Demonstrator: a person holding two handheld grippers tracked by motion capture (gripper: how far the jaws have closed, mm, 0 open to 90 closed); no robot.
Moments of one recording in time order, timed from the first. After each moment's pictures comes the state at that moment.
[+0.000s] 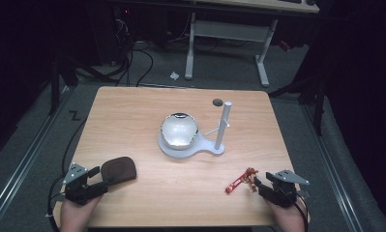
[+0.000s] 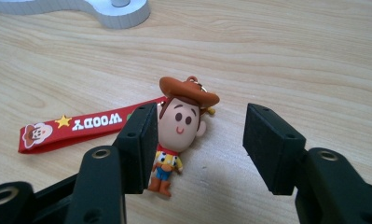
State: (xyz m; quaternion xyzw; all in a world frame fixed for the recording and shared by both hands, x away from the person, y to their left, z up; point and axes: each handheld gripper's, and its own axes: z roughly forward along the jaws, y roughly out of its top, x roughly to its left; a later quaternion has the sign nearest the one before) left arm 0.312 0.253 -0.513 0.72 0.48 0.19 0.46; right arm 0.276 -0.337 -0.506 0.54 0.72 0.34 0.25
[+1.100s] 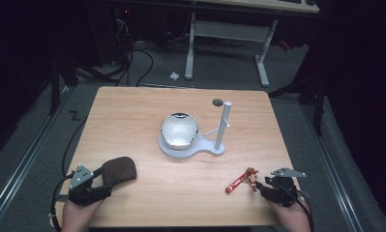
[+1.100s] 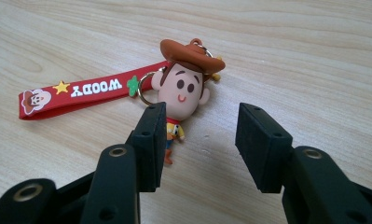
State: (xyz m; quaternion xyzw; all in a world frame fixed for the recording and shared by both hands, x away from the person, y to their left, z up) left arm 0.309 0.246 -0.516 0.75 0.44 0.20 0.46; right arm 0.284 -0.339 -0.498 0.56 0.76 0.28 0.19
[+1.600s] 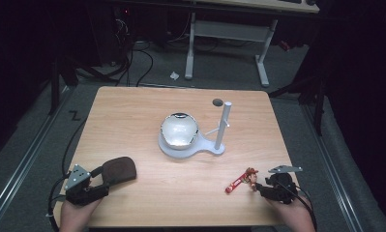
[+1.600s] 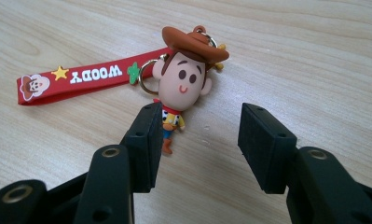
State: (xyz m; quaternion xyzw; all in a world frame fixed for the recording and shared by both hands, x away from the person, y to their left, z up) left arm 0.308 0.252 -0.514 0.73 0.44 0.20 0.47; right arm 0.291 -0.336 -0.491 0.55 0.78 0.24 0.16
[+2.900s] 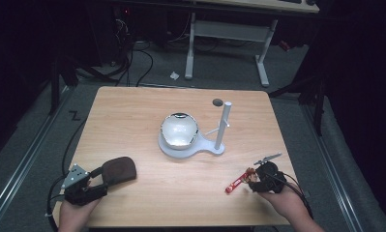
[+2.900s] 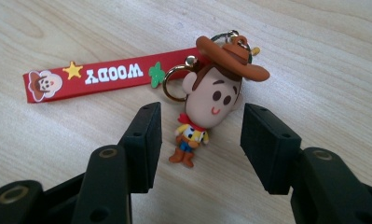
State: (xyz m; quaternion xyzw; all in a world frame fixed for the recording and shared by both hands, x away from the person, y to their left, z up) left arm 0.309 0.257 -0.514 0.73 0.45 0.18 0.48; right arm 0.324 -0.306 -0.480 0.54 0.82 0.14 0.11
